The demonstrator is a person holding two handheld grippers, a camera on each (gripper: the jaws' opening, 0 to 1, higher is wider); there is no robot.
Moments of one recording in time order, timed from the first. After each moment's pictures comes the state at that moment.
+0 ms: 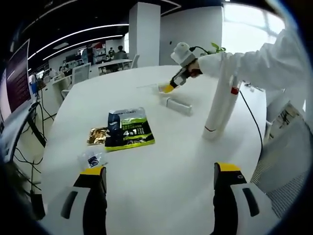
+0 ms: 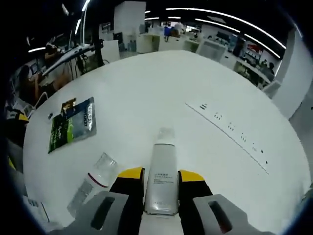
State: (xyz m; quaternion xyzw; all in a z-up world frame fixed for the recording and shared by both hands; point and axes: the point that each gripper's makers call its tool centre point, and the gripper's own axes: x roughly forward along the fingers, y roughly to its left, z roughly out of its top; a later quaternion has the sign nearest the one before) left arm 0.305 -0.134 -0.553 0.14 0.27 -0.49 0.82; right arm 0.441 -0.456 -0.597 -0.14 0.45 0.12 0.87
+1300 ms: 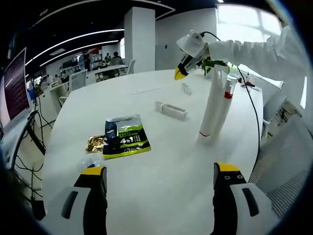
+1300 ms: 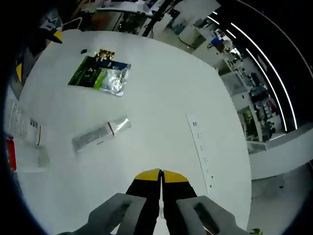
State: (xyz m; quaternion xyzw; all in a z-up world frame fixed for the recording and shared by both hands) left arm 0.298 -0.143 -0.539 0.14 0.24 -0.51 0.81; right arm 0.404 -0.489 -0.519 -0.36 0.41 0.16 0.82
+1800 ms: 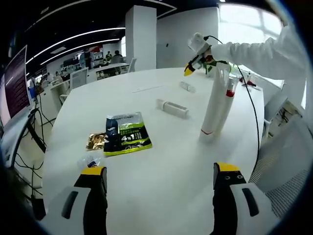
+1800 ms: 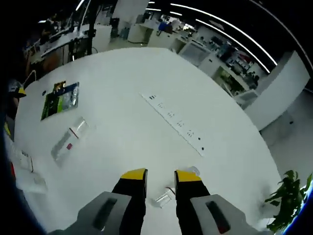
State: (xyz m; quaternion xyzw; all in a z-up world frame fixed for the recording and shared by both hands) left arm 0.302 -0.137 -0.545 0.15 0.25 -0.50 0.81; right arm 0.385 -0.580 -0.528 -0.17 0.44 0.02 0.88
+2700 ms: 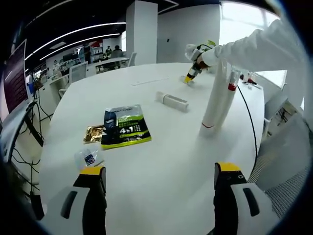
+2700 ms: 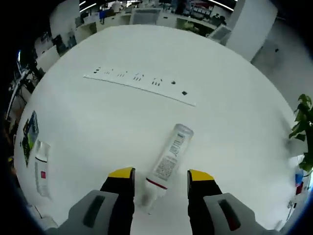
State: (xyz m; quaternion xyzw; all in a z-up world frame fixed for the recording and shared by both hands) left arm 0.299 -0.135 -0.560 0.15 0.28 -0.50 0.81; right arm 0.385 -0.643 -0.614 0.01 0.55 -0.11 0.83
